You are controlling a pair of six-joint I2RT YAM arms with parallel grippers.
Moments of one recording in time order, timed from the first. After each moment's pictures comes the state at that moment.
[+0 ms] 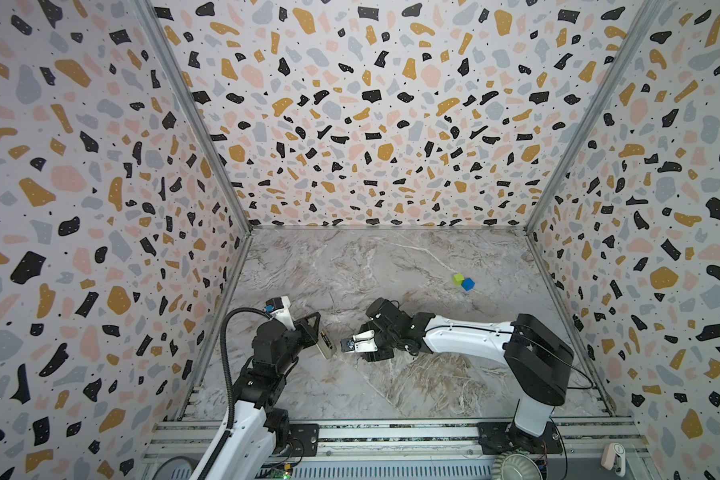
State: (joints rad) left arm -0.17 0.58 0.29 -0.09 0.20 -0.69; right arm 1.03 1.83 1.18 -0.26 -0.21 -0.83
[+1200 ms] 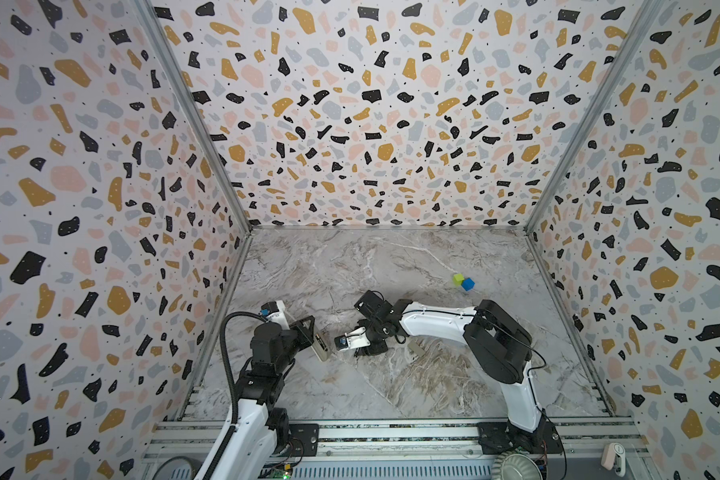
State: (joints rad) left arm -0.09 0.60 0.24 -0.06 0.23 -0.68; right arm 0.99 2.07 1.42 -0.47 -0.31 -0.95
